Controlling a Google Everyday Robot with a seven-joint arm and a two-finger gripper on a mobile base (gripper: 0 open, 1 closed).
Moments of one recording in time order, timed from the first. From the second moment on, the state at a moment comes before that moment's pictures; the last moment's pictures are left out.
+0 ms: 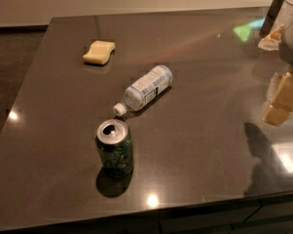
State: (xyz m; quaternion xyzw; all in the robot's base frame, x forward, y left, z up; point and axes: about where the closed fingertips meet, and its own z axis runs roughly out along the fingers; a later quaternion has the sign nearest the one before) arm 0.438 -0.216 0.979 -0.60 0.78 -0.04 0.16
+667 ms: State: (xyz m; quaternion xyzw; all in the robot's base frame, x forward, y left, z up) arm 0.440 -0.214 0.981 -0.61 0.78 -0.03 0.16
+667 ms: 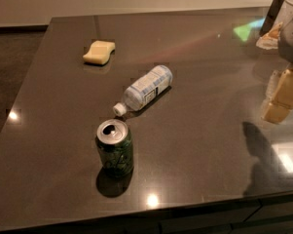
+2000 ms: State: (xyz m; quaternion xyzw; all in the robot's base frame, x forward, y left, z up) arm 0.423 -0.085 0.983 -0.65 0.69 0.15 0.27
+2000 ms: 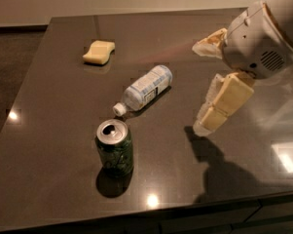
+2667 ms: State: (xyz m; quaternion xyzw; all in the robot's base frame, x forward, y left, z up) arm 0.387 -0.022 0.963 -0.67 0.65 0.17 0.32
